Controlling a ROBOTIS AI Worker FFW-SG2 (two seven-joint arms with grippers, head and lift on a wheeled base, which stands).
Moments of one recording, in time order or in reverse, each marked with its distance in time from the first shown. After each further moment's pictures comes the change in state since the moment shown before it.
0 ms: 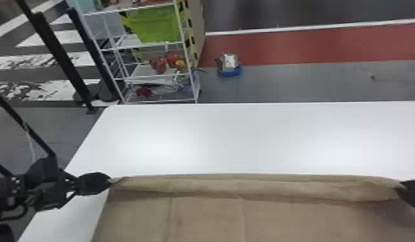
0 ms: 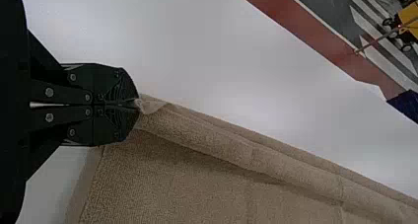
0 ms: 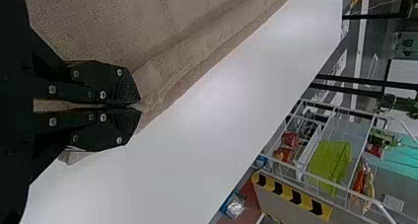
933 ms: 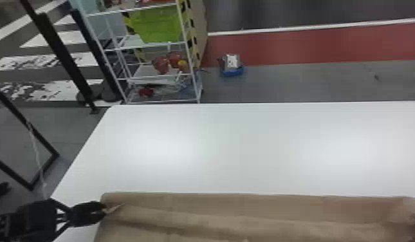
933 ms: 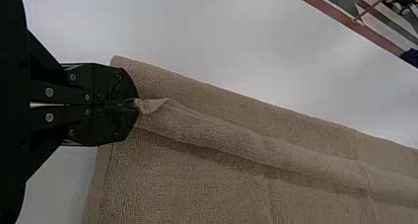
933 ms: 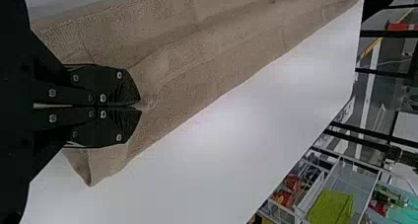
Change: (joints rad) left arm 0.175 -0.037 0.083 -0.061 0.048 -0.217 -0.011; right arm 0.104 -0.017 -0.089 0.033 -0.024 -0.240 0.130
